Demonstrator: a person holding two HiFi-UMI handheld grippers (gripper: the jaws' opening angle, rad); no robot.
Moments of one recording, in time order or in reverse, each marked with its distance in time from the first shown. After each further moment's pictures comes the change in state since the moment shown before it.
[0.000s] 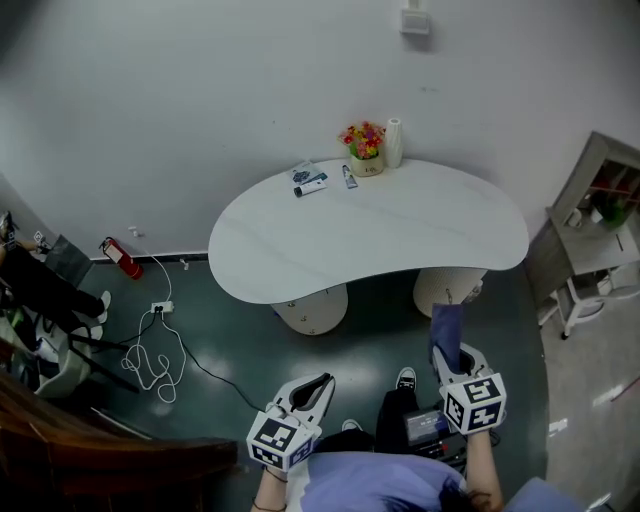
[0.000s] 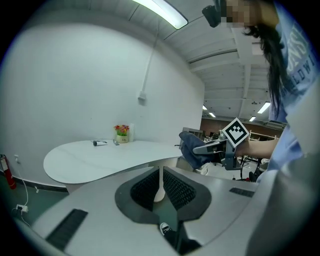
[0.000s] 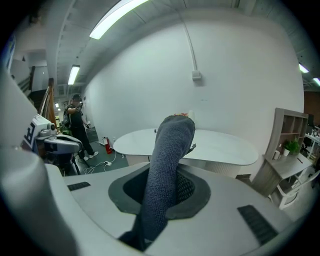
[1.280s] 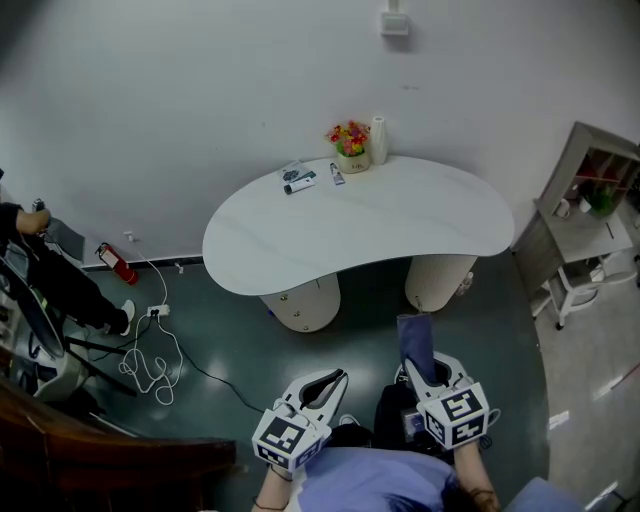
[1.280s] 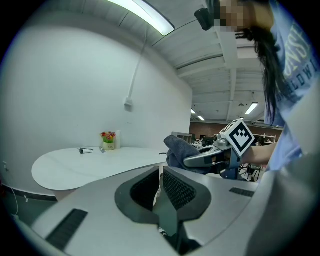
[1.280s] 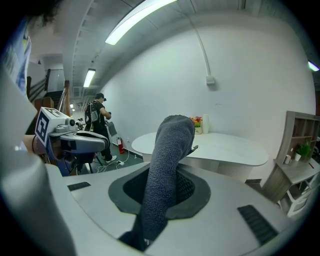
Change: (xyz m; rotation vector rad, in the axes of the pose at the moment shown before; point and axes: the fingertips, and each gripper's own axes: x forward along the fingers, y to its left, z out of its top) left arm -0.012 -0.065 0.014 0.064 -0.070 -0.098; right arm -0.048 0.069 -0.011 -0.062 -0.040 0.124
